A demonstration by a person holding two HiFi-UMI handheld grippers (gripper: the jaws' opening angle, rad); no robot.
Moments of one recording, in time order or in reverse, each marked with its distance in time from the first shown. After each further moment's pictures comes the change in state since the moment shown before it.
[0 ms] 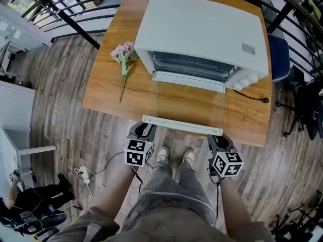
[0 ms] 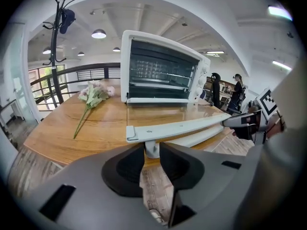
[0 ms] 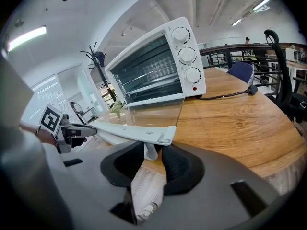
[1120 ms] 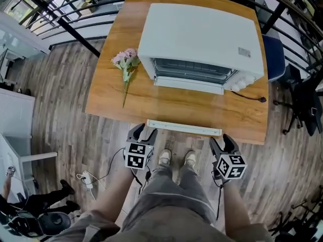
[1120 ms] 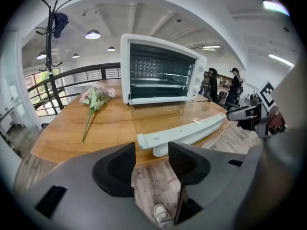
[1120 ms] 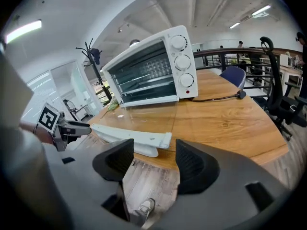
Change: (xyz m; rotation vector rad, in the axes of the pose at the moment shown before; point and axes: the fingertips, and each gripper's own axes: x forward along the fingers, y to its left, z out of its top) left arm -0.017 0.013 -0.001 0.055 0.036 -0.003; right arm -0.025 -0.002 0.000 0.001 0.030 -0.083
